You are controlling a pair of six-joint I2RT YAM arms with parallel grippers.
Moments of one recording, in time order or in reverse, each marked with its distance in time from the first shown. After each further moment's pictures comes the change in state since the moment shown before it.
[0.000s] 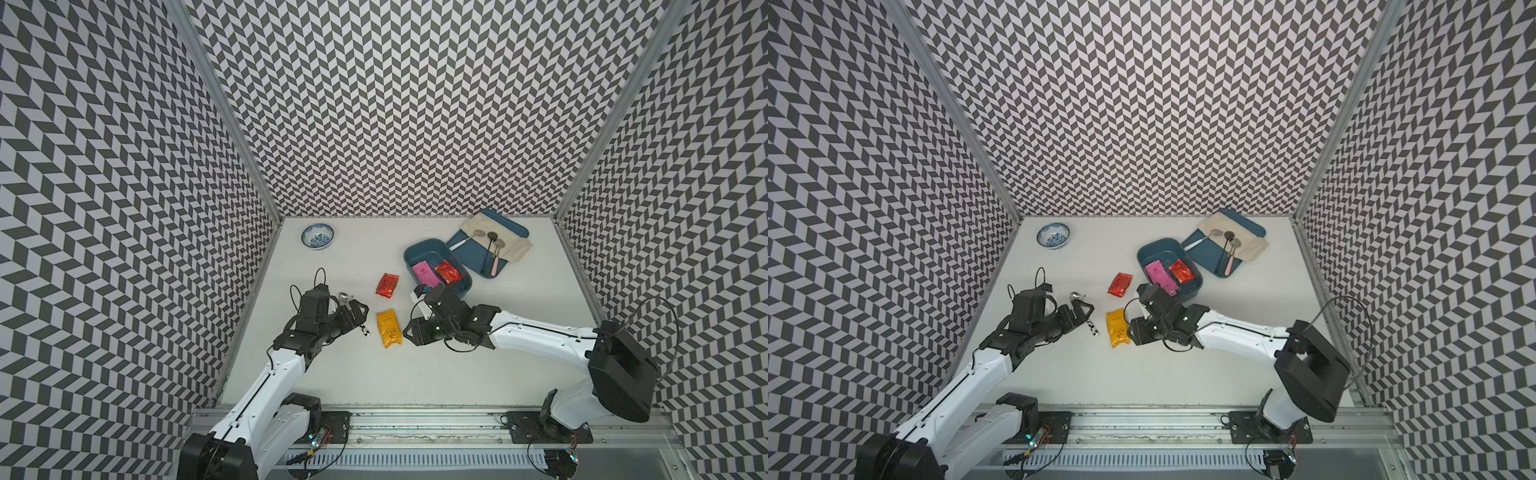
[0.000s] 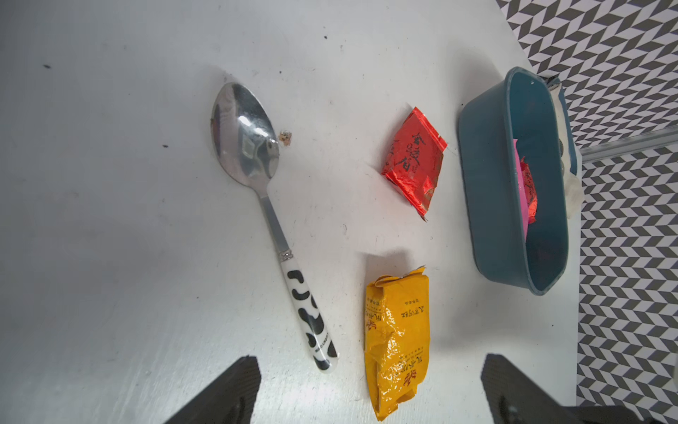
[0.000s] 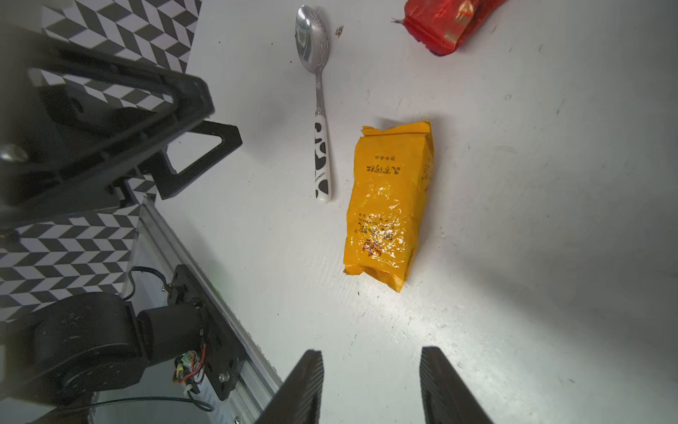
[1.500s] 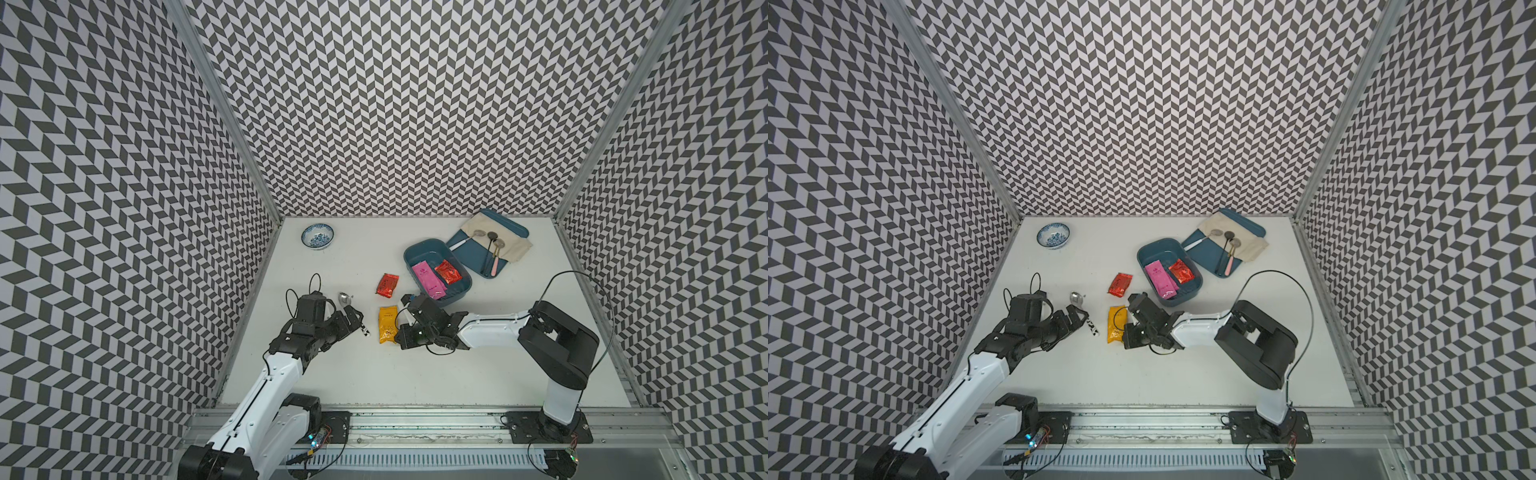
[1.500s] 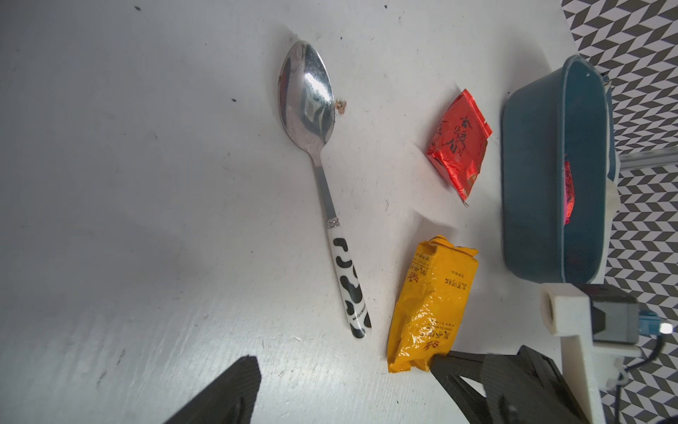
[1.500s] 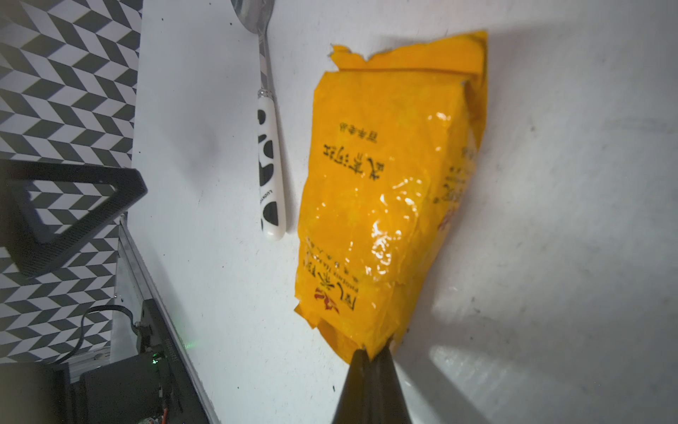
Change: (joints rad) left arm 0.025 -0.040 -0.002 -0.116 -0.014 -0.011; right arm 0.007 0.296 0.016 0.262 -0.063 0.048
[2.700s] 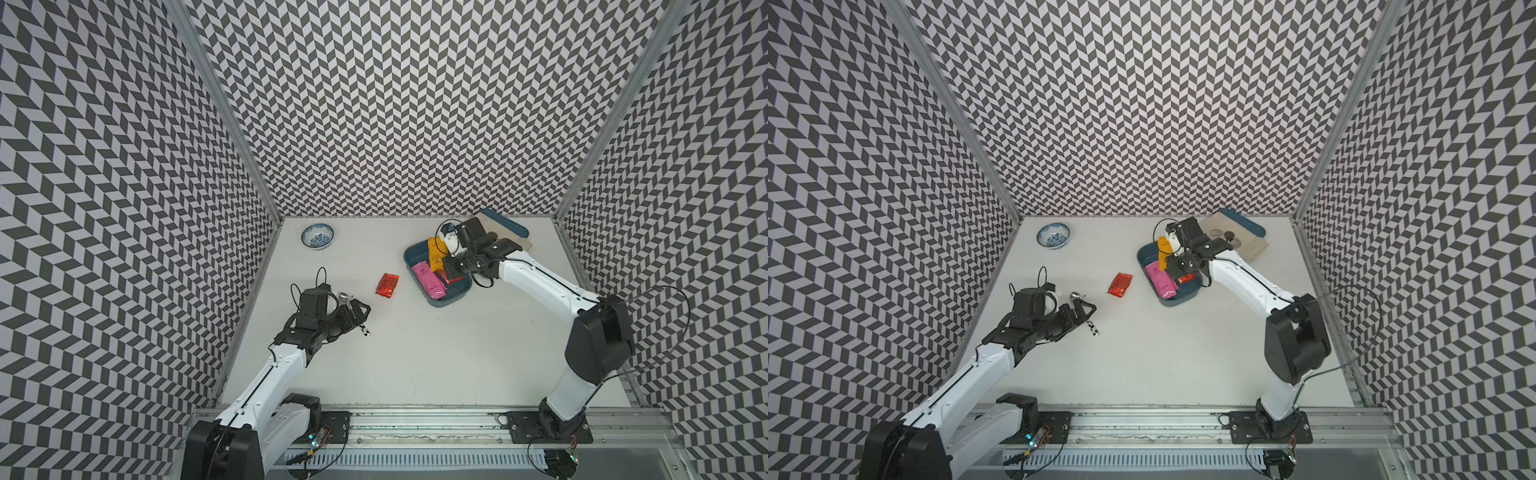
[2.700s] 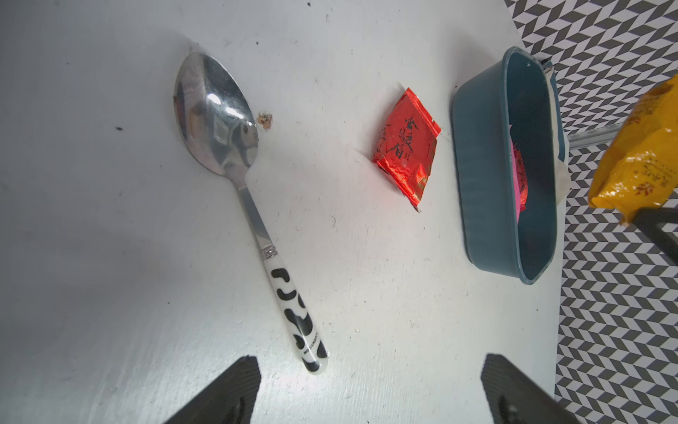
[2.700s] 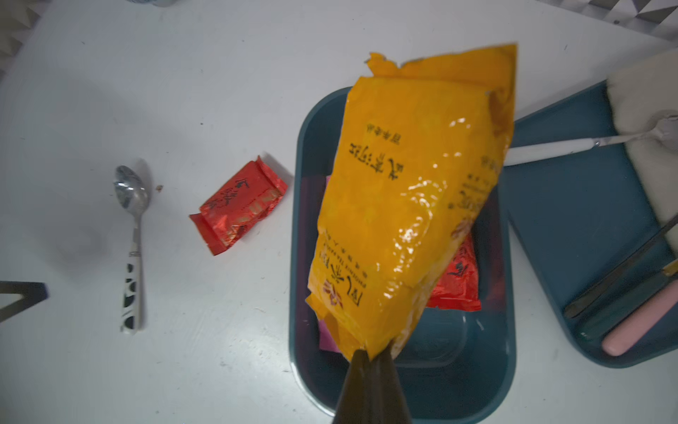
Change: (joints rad) left arm 0.000 0.104 0.000 0.179 0.115 0.033; right arm -0.441 -0.056 0.569 -0.742 0.221 -0.662
